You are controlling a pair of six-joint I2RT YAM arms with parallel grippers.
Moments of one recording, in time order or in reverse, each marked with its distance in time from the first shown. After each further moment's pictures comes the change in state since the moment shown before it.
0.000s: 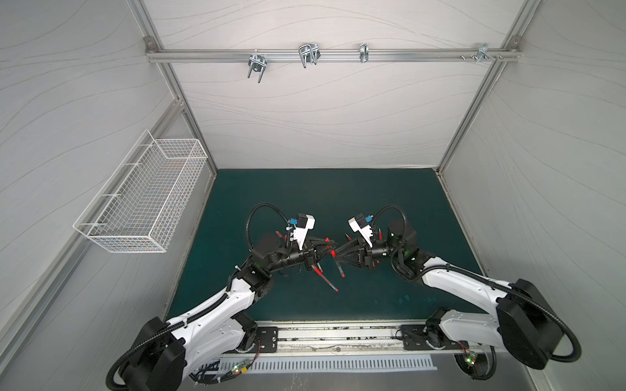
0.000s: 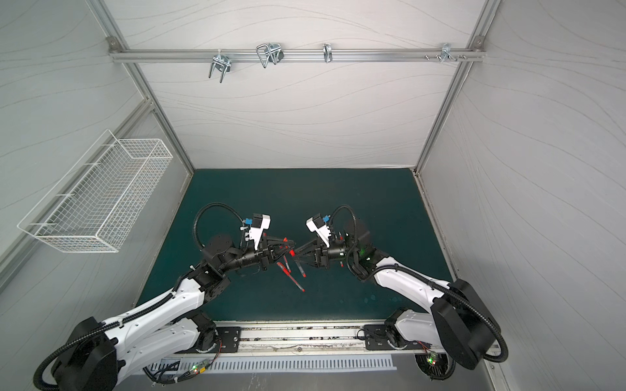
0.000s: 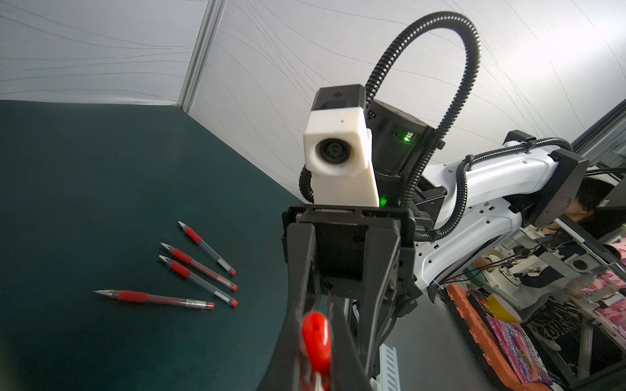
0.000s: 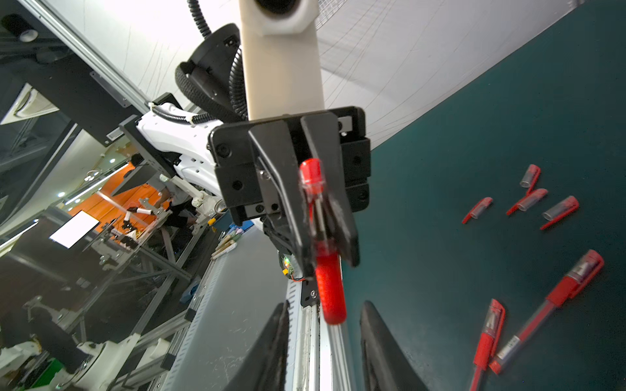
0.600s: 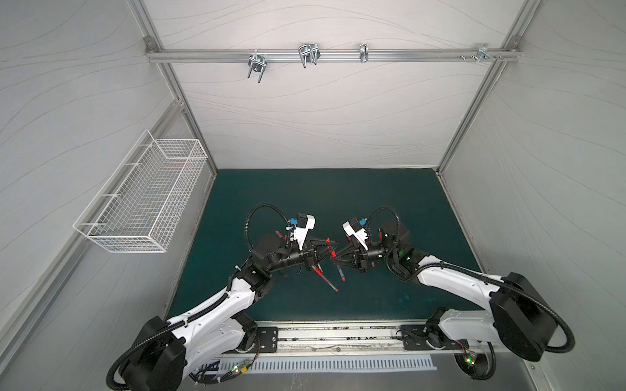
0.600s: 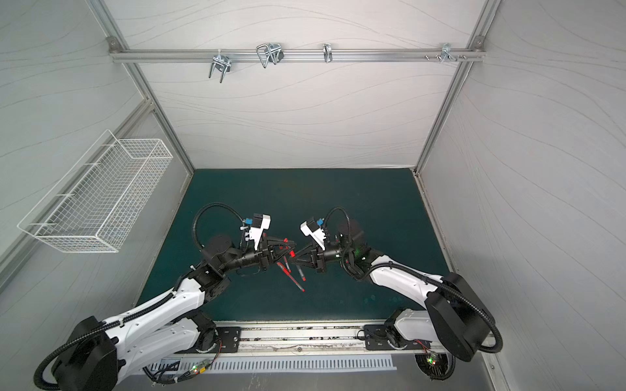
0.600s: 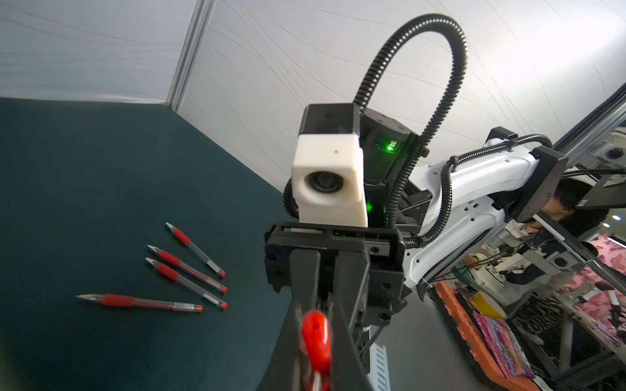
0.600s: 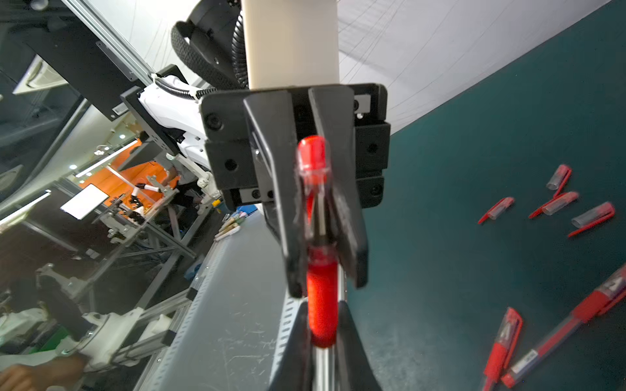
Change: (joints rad) left arm 0.000 0.002 0.000 0.020 0.011 -0.032; right arm 0.035 0.040 0.014 0.001 -0.005 -0.049
